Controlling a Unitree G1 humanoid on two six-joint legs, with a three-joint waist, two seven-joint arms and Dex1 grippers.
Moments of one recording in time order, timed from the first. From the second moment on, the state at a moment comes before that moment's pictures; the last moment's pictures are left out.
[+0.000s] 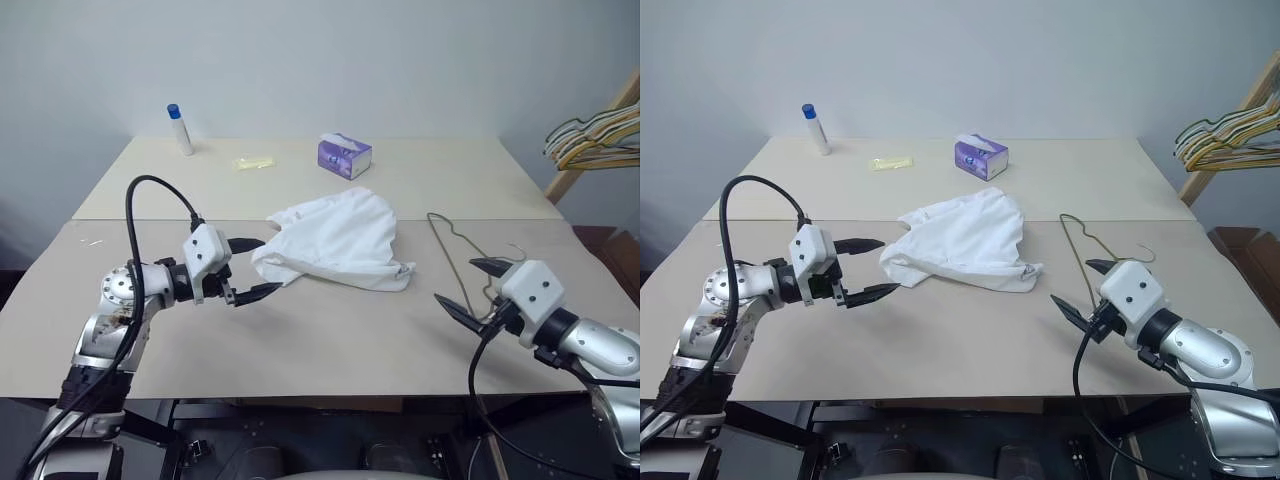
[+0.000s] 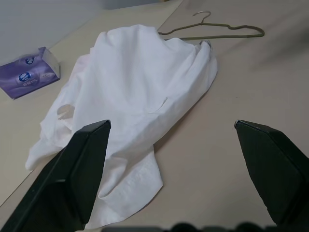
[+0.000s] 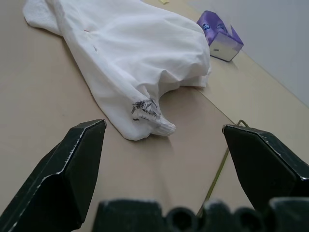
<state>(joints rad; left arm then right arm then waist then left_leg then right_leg) -0.31 0.67 0.01 -0.04 -0.34 0.19 -1.05 0.14 -0.72 -0.25 -0.51 0.24 0.32 0.69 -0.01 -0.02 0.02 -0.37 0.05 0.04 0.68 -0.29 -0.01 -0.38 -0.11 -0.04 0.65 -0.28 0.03</state>
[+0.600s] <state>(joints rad) -0.20 0.72 0.08 -0.16 -0.36 0.25 -1.03 -0.30 -0.75 0.26 -0.01 -0.27 0.01 0.71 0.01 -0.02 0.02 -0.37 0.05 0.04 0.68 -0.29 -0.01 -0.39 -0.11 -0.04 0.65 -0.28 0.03</state>
